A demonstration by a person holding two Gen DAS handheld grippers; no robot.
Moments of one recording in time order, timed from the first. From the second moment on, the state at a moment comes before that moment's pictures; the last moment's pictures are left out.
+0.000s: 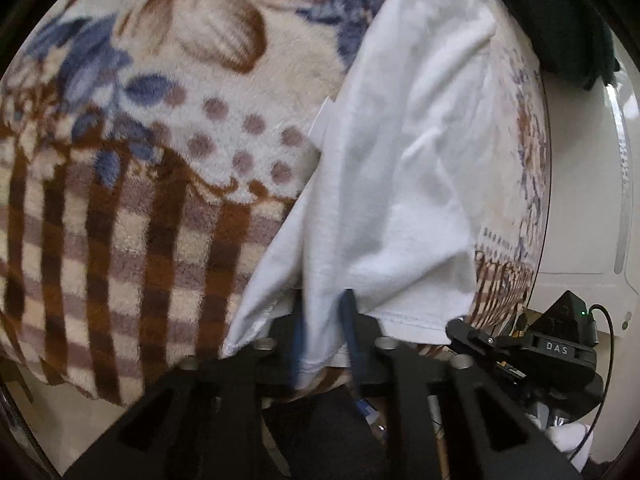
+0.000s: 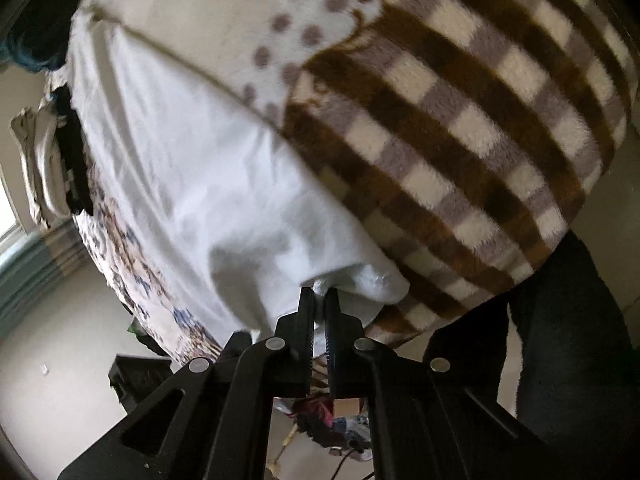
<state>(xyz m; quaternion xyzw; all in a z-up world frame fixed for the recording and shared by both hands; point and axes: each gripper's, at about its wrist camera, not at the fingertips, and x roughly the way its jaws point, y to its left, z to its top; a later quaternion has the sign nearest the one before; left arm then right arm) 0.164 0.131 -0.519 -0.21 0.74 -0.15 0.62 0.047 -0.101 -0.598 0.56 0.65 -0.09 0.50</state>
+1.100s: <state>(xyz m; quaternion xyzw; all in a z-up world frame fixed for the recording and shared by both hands) 0.176 0.129 -0.557 -0.18 0.74 -0.16 0.63 0.086 -0.136 -0.592 0.31 0.72 0.00 0.62</state>
